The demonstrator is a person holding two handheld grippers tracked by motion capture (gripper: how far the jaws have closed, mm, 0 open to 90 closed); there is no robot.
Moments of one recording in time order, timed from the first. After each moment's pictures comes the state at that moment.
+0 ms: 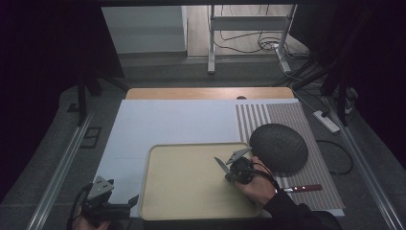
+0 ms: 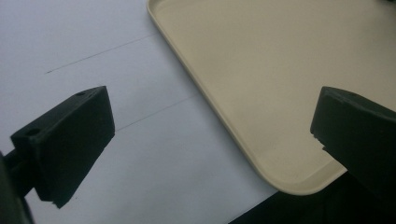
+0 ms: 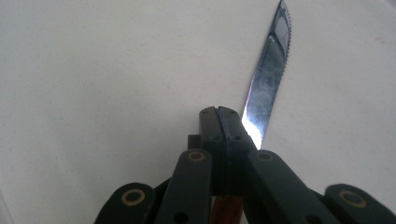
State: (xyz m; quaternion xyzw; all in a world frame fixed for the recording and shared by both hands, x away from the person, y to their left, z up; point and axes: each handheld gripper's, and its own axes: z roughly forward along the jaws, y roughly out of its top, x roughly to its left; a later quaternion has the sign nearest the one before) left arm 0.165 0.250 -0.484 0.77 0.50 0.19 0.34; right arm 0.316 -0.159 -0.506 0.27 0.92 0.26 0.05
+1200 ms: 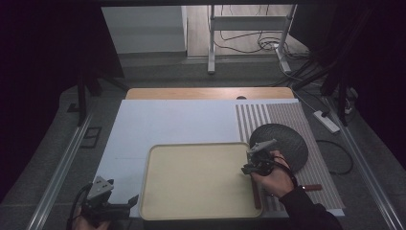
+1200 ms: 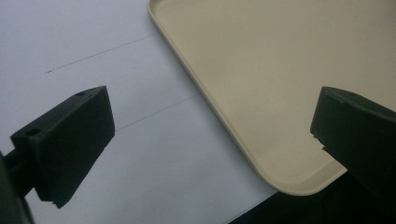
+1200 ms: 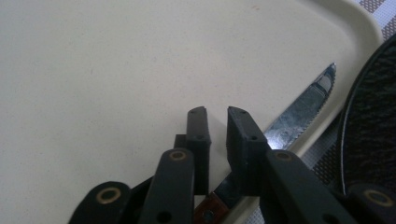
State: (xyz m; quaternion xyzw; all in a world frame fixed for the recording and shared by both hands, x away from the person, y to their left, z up) left arm 0.165 0.250 -0.484 0.77 0.50 0.18 0.34; right arm 0.335 -0.211 -0.495 0.34 0.90 0.28 0.07
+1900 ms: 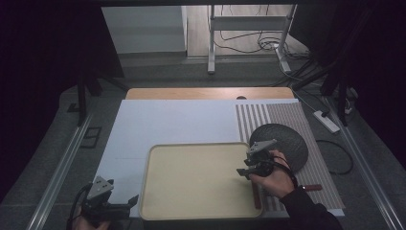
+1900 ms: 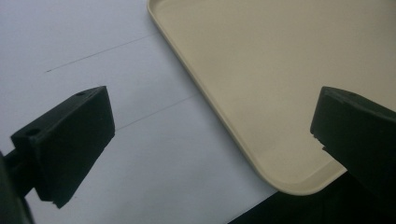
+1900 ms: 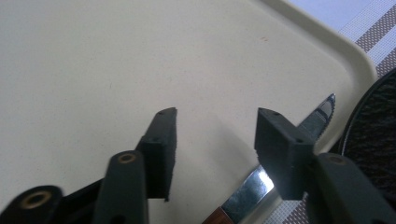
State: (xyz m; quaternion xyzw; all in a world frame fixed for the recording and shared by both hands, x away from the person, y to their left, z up) left arm 0.165 0.250 -0.484 0.77 0.50 0.18 0.34; right arm 0.331 -0.208 -0.486 0.31 0.90 0.31 0.08
